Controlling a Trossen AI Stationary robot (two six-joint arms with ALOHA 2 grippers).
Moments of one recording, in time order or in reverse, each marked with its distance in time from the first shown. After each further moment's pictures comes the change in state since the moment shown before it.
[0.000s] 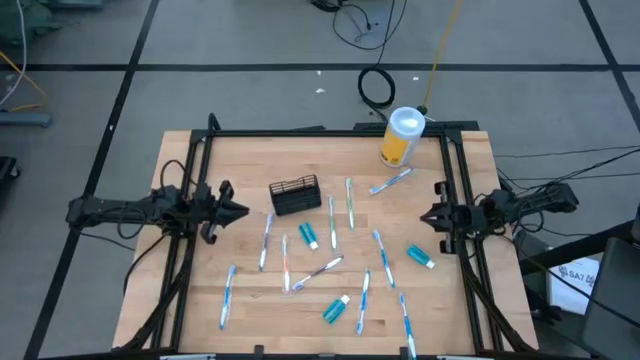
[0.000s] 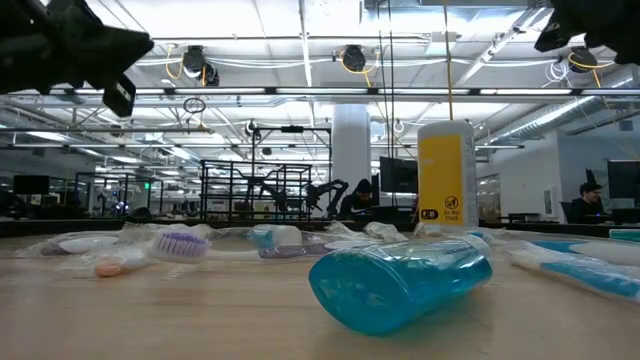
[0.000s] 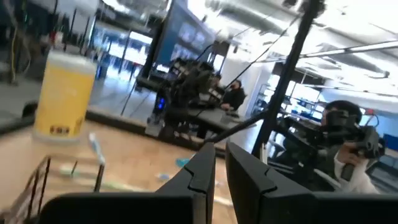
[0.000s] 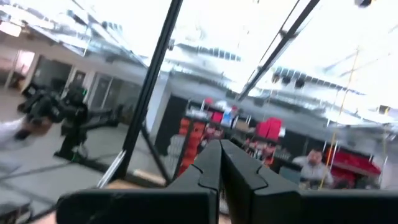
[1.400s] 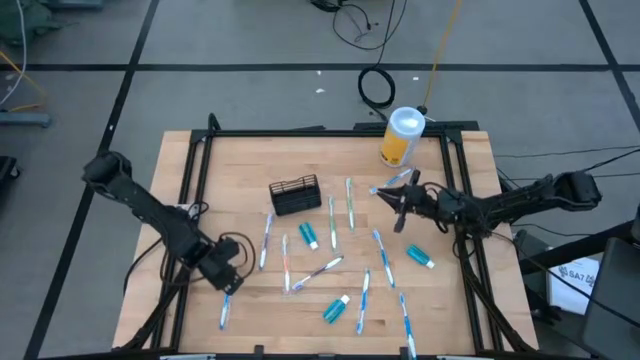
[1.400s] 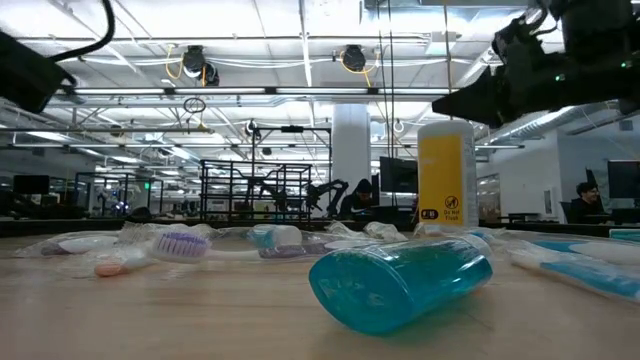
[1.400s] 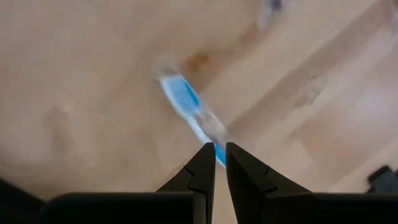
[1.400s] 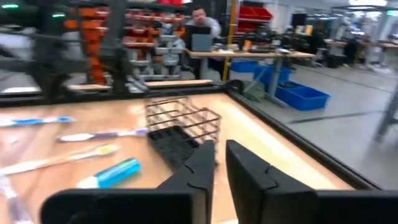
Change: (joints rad) left arm -0.689 1.082 0.674 -1.129 -0.003 -1.280; right arm -0.254 0.823 0.121 0.224 0.340 0.335
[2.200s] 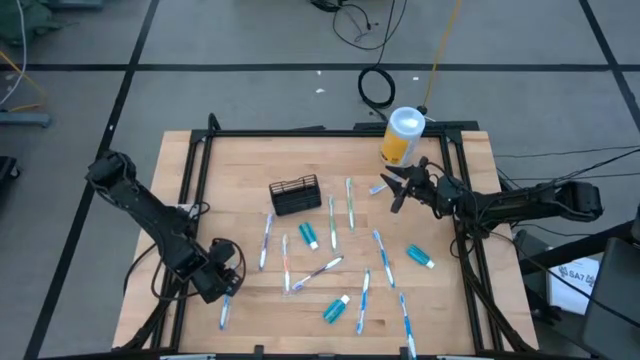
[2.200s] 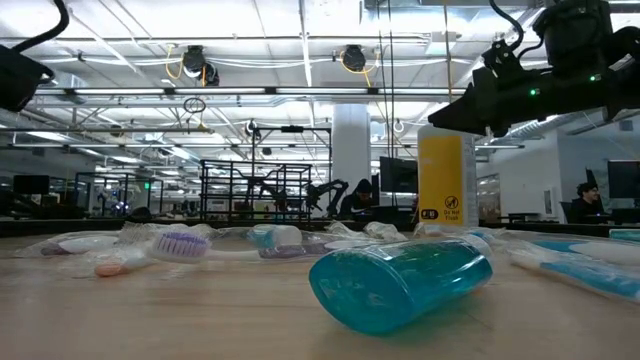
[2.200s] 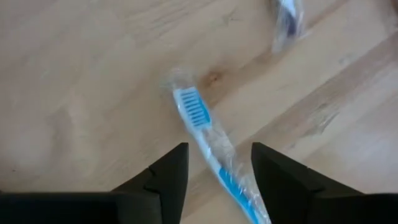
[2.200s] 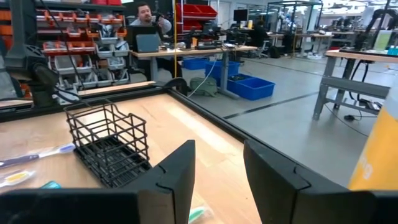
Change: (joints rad) left arm -0.120 0.043 -0.001 -0.016 -0.198 -0.215; right arm -0.211 0.002 0.001 0.005 -0.008 0.027
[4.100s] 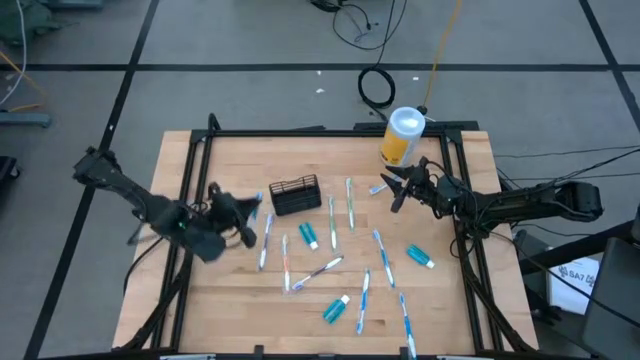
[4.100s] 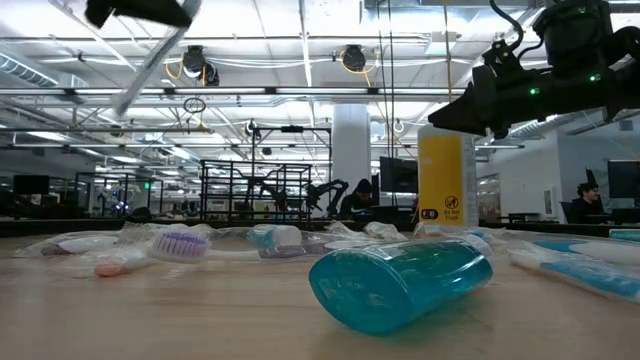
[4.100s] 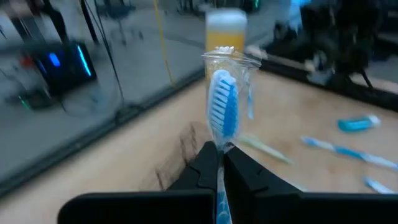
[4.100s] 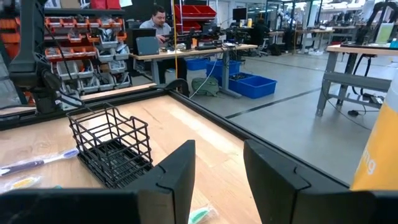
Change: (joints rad) left arm 0.288 -0.236 0.220 0.186 -0.980 1.099; right arm -0.001 0.000 0.000 -0.001 0.000 0.038
